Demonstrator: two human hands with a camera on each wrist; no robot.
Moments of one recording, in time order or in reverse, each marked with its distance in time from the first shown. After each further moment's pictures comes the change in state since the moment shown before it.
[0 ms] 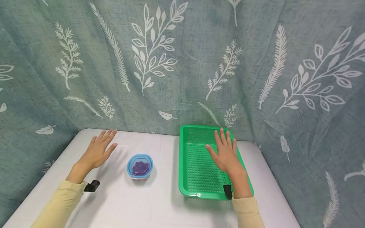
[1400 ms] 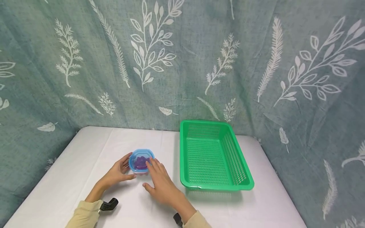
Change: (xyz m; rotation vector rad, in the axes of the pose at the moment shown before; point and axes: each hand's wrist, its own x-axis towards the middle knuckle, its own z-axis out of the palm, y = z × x) left_hand -0.050 0.039 0.091 -0.961 -0.209 -0.012; right_hand -0.041 -0.156 0.171 0.200 -0.110 -0.408
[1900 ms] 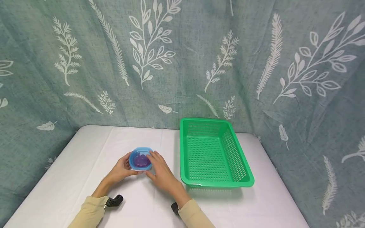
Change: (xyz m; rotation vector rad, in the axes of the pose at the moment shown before) left_hand 0.015 -0.014 0.011 -0.053 0.043 0.046; right_hand 0.031 0.029 0.016 0.070 0.106 -0.008
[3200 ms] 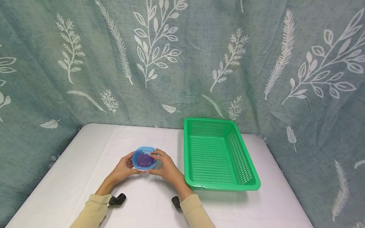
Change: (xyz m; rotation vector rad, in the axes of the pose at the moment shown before) left_hand 0.008 -0.013 -0.010 -0.074 -0.024 0.022; right_hand 0.029 0.025 0.000 0.250 0.008 -0.021
